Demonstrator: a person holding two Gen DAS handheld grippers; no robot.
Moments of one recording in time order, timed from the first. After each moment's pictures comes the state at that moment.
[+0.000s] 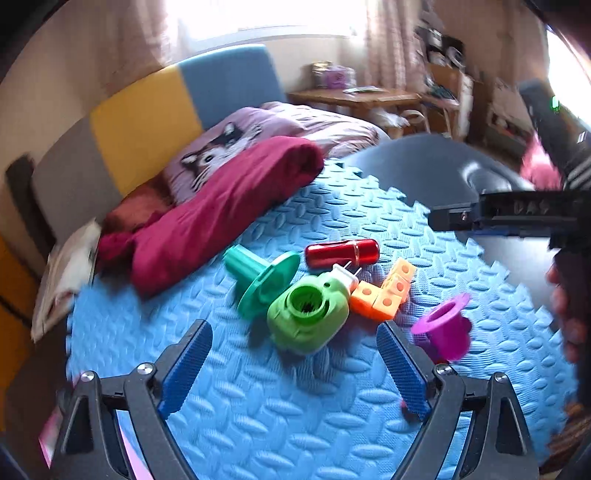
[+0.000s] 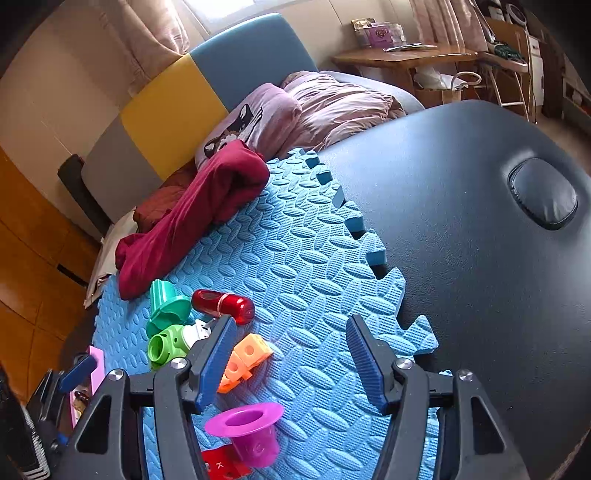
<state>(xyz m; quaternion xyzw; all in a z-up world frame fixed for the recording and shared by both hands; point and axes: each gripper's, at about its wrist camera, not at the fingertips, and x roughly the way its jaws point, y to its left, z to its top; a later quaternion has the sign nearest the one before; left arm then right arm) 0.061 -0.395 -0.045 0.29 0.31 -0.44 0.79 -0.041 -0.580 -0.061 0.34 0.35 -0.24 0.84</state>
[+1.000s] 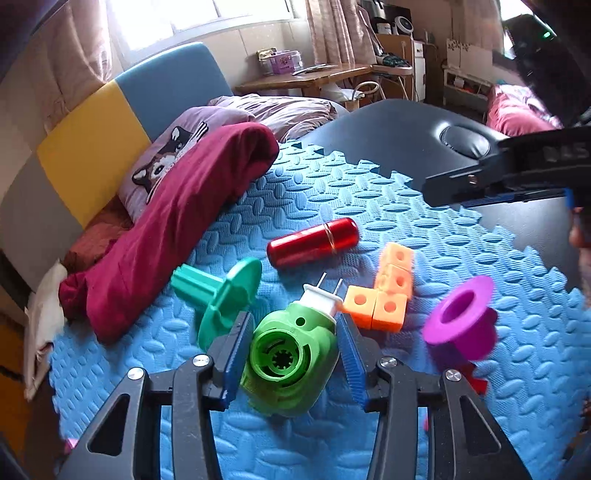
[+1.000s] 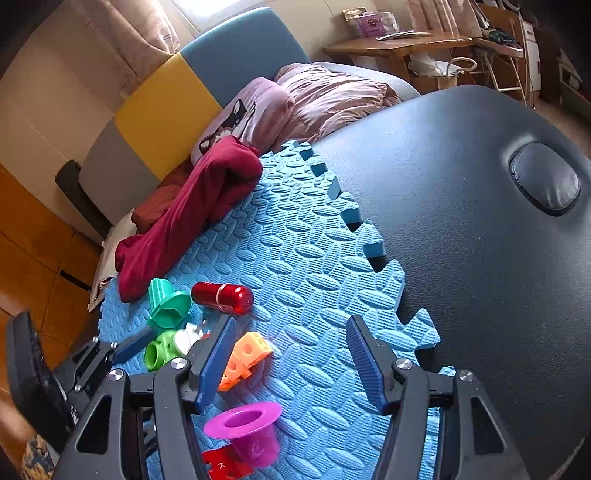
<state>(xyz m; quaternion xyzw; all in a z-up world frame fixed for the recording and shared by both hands) 0.068 -0.426 -0.072 0.34 0.31 -0.49 0.74 -0.042 -0.587 -0.068 0.37 0.36 -0.25 0.82</state>
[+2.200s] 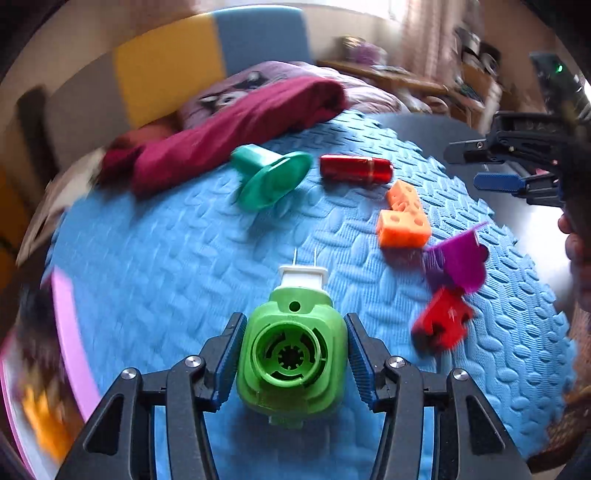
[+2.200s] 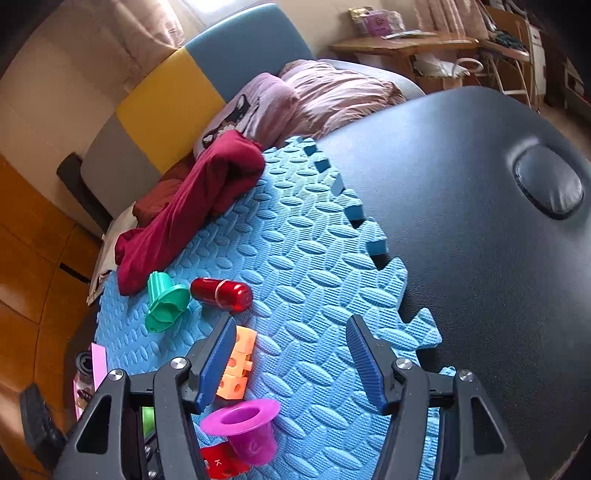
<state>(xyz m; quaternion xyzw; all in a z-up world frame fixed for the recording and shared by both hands) 0.055 -0.332 -0.087 0.21 0.41 -0.39 0.80 -0.036 -0.579 -0.067 0.34 0.37 -0.23 0.83</state>
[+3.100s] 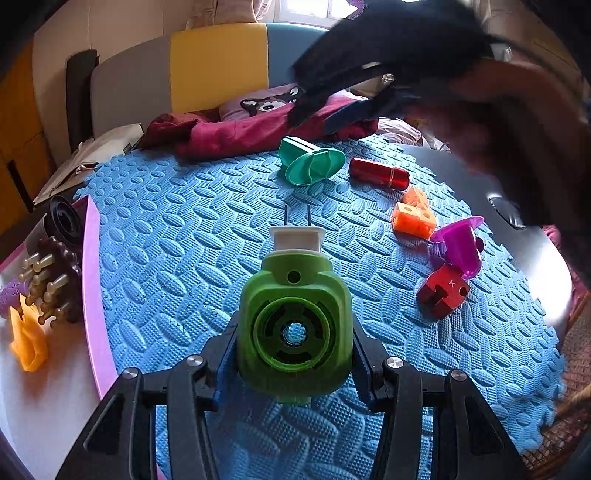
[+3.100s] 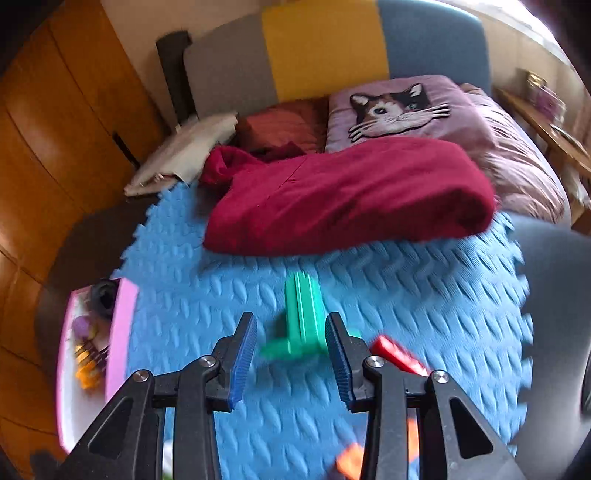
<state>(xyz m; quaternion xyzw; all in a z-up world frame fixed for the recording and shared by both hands) 0.037 -0.284 -0.101 0.13 0.40 -0.37 0.83 0.161 -0.494 -0.054 0.13 0.49 -0.08 0.86</state>
